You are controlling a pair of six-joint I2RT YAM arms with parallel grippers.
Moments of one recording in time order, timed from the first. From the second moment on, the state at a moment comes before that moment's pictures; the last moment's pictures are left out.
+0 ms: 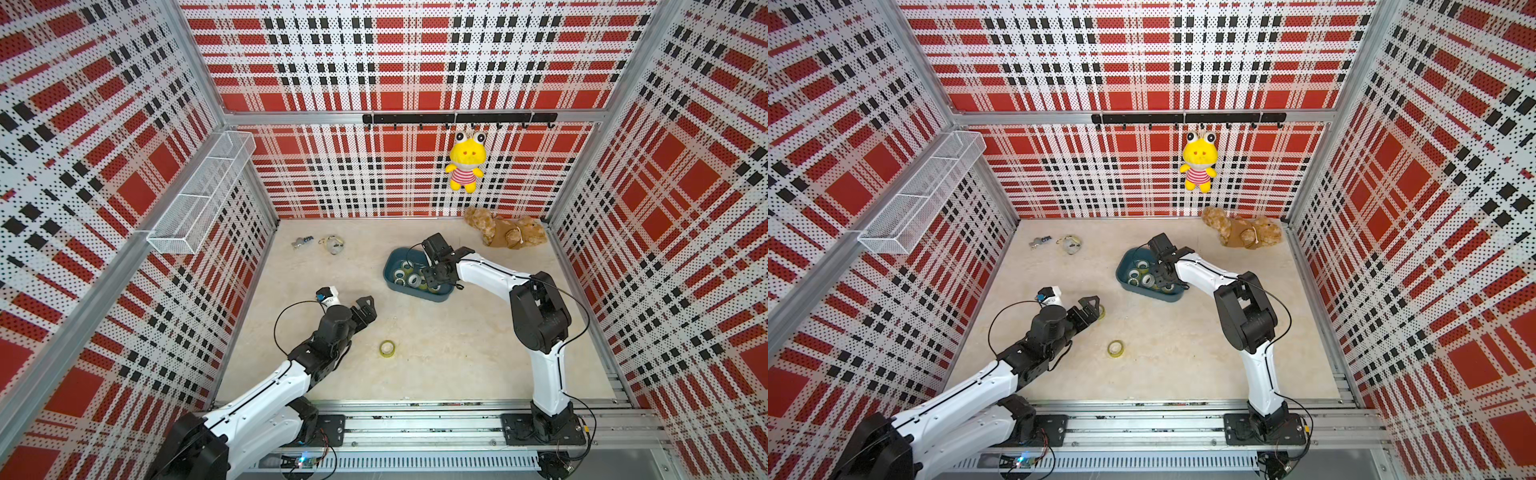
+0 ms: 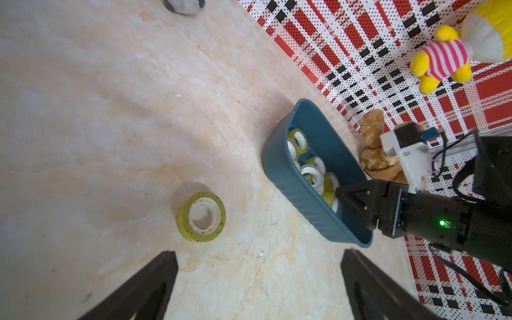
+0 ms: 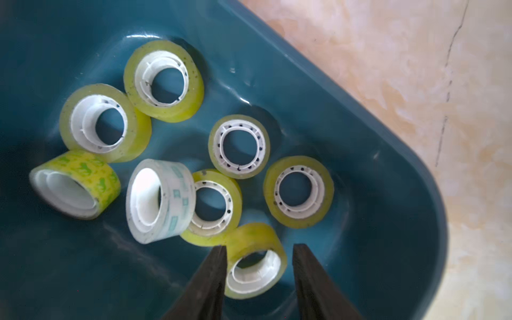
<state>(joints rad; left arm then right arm) -0.53 0.94 0.37 0.08 -0.25 -0.94 0.57 2.06 1.61 -0.62 0.18 0.19</state>
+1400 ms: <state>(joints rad) -0.03 0.84 0.28 0.06 0.02 -0.83 0.87 2.25 1.76 -0.47 -0.08 0.31</state>
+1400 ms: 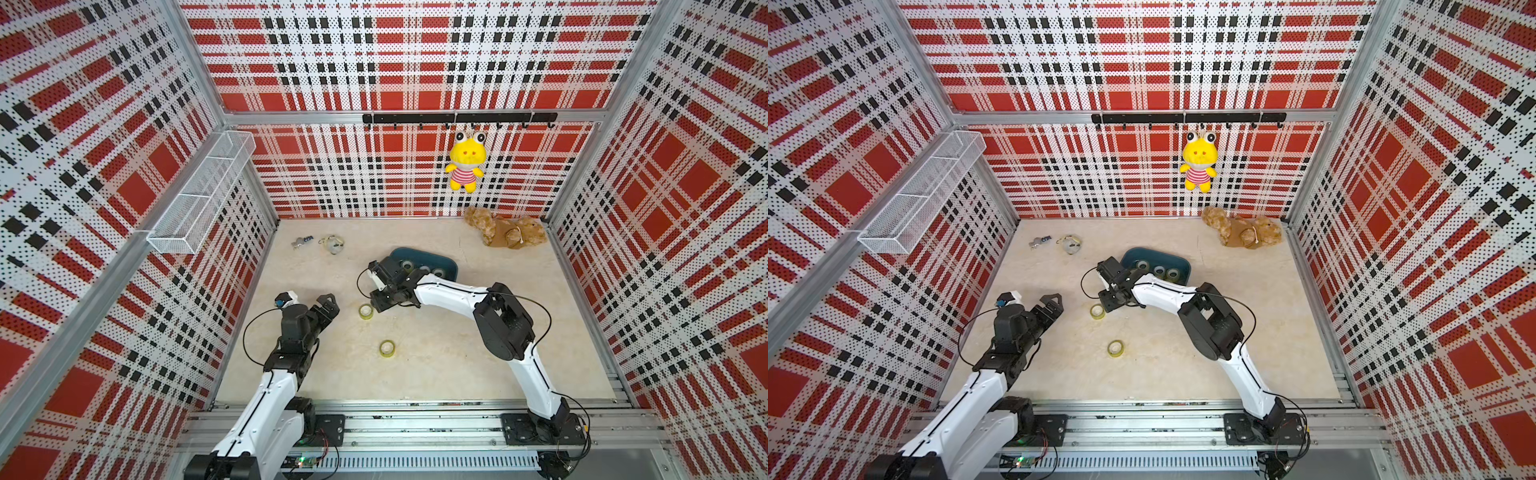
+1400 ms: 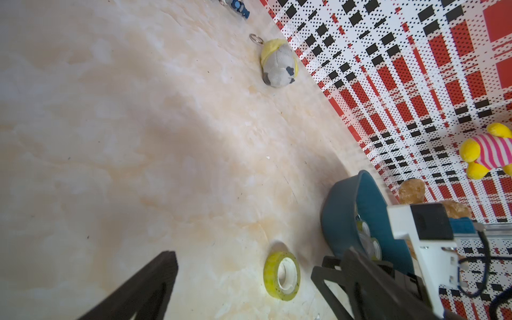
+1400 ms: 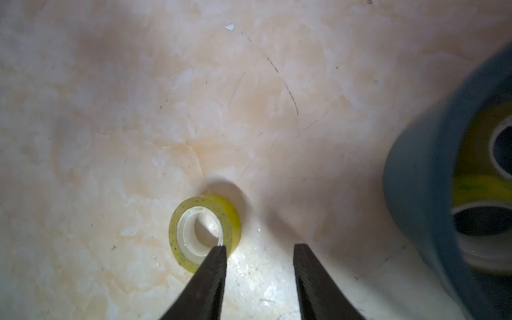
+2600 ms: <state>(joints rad) -0.15 0.80 0.26 0.06 -0.02 -0.87 0.92 2.23 1.62 -0.40 0.15 0.36</state>
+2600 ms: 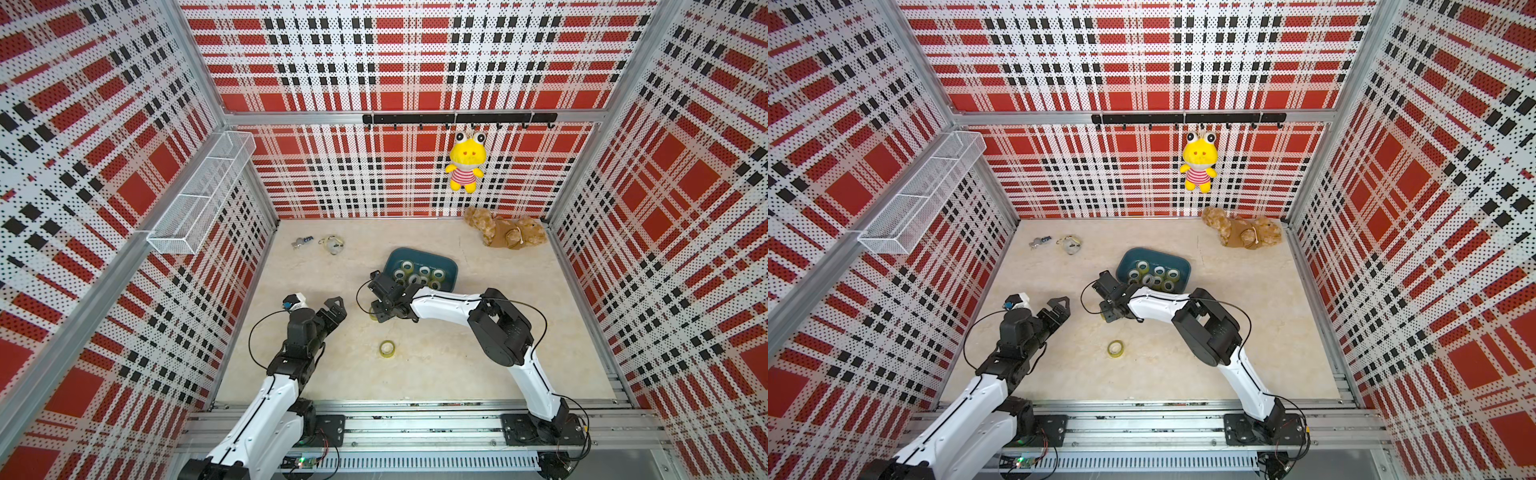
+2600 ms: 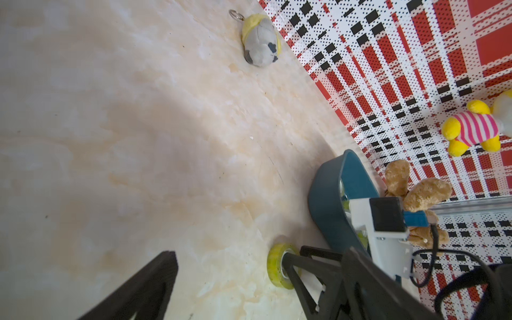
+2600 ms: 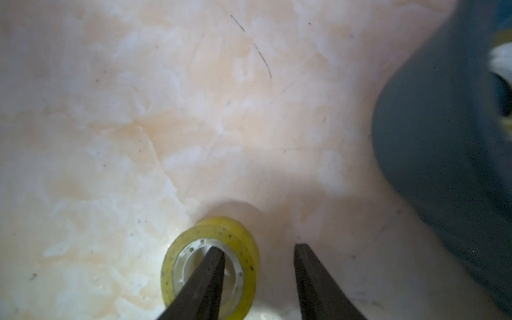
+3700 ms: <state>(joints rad) -0.29 0.86 0.33 0.05 -0.12 -0.90 0.84 1.87 1.66 -0.46 0.15 0.28</state>
